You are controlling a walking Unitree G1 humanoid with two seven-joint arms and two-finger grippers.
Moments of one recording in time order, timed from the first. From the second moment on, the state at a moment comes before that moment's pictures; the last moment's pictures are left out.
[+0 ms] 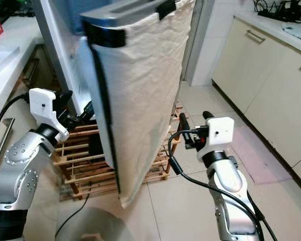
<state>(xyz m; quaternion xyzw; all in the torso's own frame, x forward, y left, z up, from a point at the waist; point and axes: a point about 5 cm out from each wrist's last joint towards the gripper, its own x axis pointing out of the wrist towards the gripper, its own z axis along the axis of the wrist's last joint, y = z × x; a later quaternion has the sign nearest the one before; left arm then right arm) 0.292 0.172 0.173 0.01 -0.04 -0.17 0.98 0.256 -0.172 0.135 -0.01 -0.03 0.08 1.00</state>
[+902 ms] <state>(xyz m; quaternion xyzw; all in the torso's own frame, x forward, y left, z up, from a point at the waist) 0.299 0.164 0.181 0.00 -0.06 -0.19 0.98 0.235 -0.230 0.102 -0.05 0.05 -0.10 0.99</state>
